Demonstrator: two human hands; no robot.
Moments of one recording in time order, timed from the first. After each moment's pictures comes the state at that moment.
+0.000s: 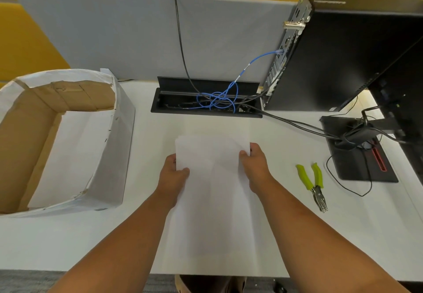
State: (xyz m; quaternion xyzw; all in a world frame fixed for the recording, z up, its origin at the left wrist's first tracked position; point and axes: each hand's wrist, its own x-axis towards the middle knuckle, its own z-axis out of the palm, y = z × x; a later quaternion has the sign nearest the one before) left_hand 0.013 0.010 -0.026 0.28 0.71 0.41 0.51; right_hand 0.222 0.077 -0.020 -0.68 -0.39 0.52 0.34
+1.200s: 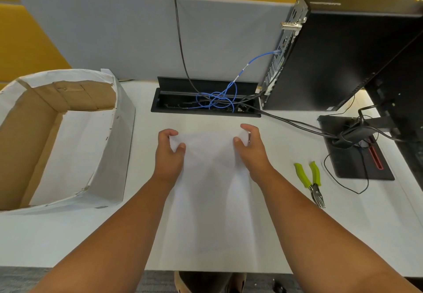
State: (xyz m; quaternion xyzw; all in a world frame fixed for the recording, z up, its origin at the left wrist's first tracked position) left_hand 0.008 0.034 0.007 0.39 0.68 0.49 0.39; right_hand 0.220 0.085 0.008 -0.63 -0.48 0.50 0.36
